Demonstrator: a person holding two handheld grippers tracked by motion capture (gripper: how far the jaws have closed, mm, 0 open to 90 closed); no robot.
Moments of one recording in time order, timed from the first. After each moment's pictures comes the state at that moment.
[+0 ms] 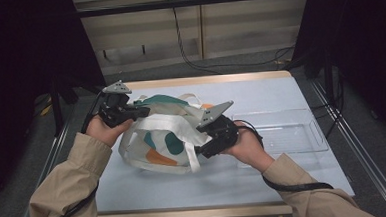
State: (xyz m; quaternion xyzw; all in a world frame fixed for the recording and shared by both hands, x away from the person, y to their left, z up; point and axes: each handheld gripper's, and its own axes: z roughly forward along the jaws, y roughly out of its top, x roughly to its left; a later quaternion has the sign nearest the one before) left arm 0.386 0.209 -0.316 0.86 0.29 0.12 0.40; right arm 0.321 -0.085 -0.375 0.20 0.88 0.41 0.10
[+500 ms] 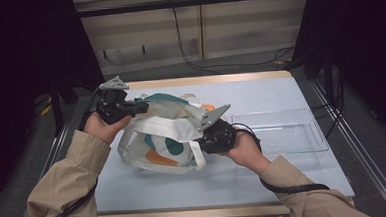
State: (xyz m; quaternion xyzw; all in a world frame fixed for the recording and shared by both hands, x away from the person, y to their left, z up) left arm 0.389 0.210 -0.305 0.86 0.29 0.13 0.41; right arm 0.317 -0.083 -0.382 0.18 0.90 0.40 0.07
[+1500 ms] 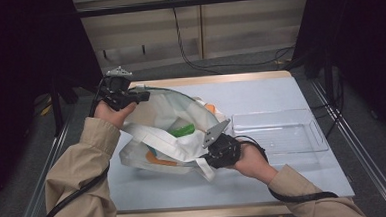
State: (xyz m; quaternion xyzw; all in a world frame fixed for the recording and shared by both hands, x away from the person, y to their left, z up) left arm 0.428 0.202 -0.315 0.83 0.35 0.14 0.41; right arm 0.298 -0.089 -0.413 0.16 0.92 0.35 0.03
